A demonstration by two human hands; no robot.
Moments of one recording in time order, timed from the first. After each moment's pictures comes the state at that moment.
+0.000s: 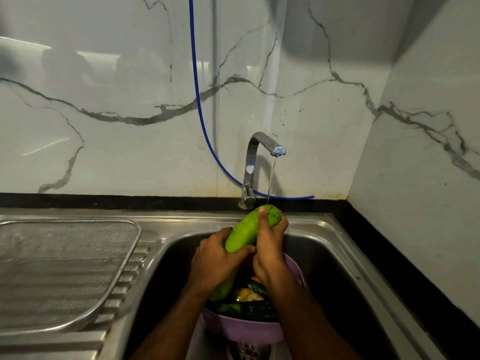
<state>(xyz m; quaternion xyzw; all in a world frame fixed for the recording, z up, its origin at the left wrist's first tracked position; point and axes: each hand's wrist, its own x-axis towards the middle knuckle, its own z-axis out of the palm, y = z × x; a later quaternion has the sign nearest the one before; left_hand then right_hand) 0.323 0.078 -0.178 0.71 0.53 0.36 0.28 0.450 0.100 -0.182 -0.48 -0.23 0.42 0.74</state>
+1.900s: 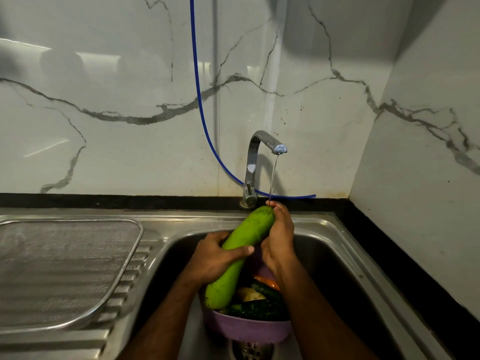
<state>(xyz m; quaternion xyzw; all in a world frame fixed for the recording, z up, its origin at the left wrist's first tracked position) 0.308 0.086 -0.175 0.69 0.47 0.34 0.44 0.470 0.109 -0.173 -0.43 -0.22 0.40 0.78</state>
